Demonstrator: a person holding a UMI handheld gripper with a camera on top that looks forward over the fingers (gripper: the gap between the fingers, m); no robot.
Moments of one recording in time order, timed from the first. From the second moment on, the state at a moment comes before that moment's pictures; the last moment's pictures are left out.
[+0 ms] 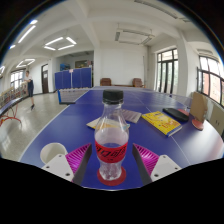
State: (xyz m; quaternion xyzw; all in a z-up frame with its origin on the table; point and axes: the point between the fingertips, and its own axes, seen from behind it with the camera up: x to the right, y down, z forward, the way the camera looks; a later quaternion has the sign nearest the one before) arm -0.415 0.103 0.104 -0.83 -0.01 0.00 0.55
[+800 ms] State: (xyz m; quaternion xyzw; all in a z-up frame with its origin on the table) arm -0.413 -0.188 0.196 -0.86 -0.01 -0.06 0.50
